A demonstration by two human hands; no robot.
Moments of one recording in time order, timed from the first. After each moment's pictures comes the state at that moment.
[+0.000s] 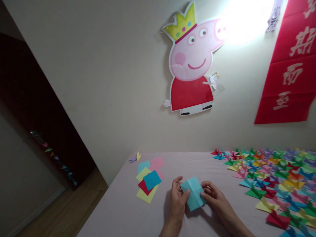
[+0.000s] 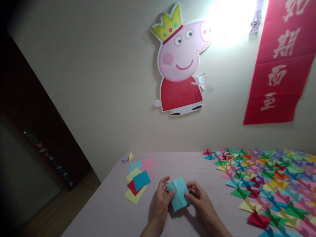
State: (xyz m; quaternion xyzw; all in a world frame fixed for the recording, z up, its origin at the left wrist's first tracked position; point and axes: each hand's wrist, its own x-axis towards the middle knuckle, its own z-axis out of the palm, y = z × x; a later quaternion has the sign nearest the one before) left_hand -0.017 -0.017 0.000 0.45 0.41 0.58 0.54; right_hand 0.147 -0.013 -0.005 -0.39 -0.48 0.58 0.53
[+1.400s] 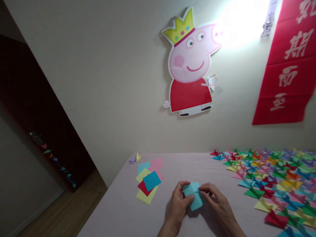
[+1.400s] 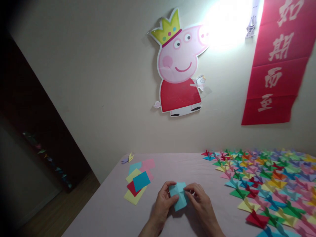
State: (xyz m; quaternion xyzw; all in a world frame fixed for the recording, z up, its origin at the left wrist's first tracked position) left_hand -0.019 -0.016 -0.001 0.42 0.31 0.55 0.65; right_hand 0.151 -0.017 -0.003 -0.48 -0.62 0.28 0.55
